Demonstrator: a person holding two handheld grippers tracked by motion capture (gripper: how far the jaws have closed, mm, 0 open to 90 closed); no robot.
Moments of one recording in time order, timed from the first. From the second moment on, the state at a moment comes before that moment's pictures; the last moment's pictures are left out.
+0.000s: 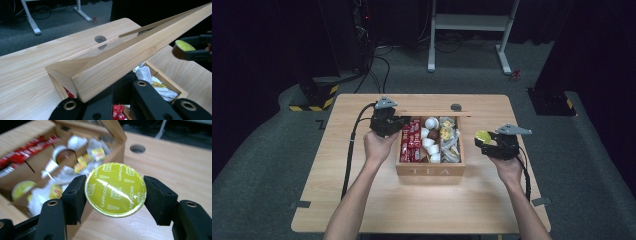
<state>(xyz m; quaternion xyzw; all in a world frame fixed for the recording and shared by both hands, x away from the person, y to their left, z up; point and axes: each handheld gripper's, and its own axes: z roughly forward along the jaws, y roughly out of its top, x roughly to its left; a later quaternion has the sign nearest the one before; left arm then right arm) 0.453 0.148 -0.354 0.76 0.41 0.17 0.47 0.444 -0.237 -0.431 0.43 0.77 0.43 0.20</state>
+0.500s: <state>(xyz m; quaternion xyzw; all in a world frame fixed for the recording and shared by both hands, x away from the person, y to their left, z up) 0.450 0.148 -0.356 0.76 0.41 0.17 0.47 0.455 -0.242 -0.472 0.47 0.77 0.39 0.18</state>
